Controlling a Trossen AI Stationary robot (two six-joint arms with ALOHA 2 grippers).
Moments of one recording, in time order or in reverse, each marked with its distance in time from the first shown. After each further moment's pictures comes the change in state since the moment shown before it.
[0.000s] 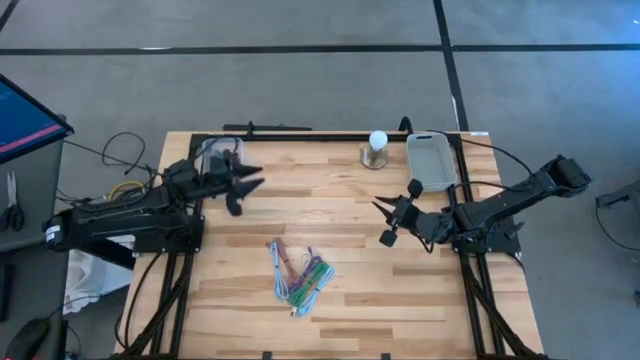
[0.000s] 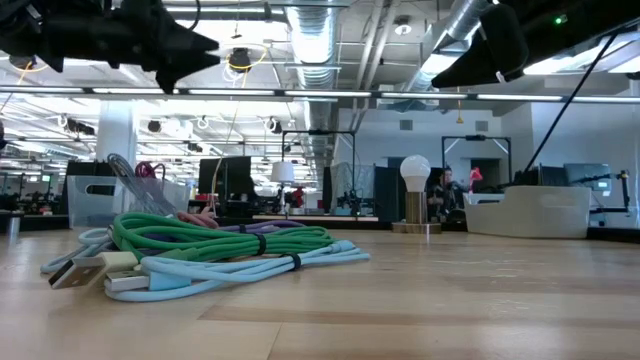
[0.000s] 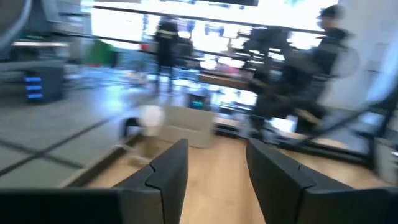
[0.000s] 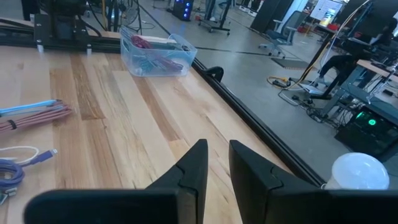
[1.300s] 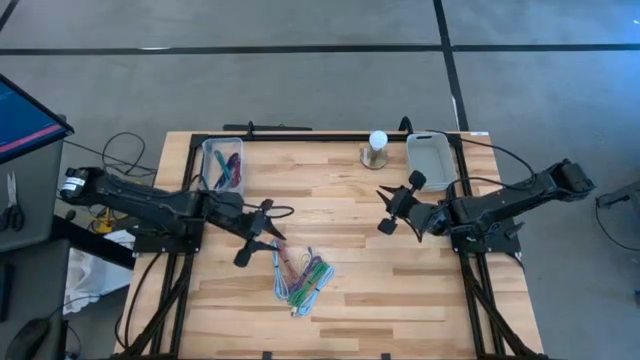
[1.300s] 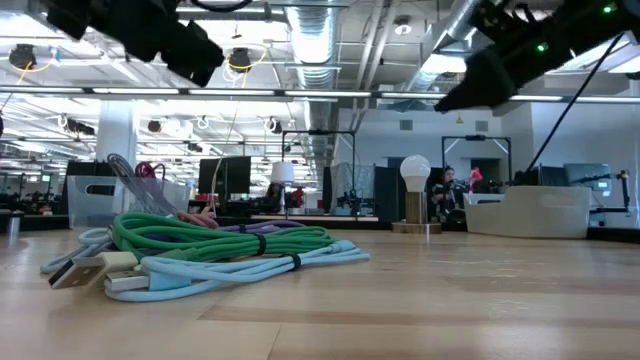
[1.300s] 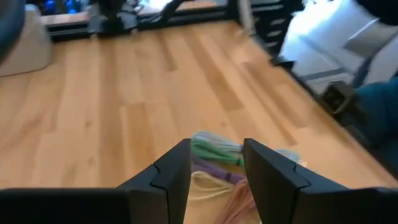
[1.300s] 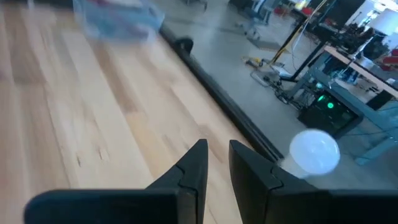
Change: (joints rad) left arm -0.505 0.428 0.261 -0.330 0.029 0.211; right arm -0.123 -0.009 0.001 -0.129 -0.001 -0.035
